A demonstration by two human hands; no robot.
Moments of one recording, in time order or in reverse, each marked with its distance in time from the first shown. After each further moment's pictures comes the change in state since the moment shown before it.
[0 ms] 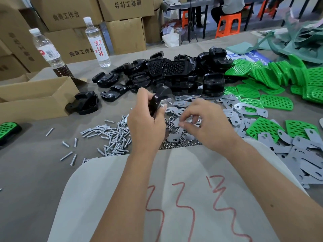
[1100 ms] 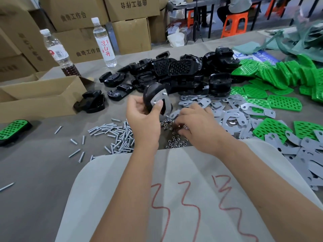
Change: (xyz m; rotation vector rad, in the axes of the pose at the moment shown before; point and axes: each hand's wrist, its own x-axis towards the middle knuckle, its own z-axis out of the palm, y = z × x) left_hand 0.008 -0.011 0.005 -0.473 0.224 -0.351; right_hand 0.010 -0.022 0.018 -0.448 -0.344 -0.036
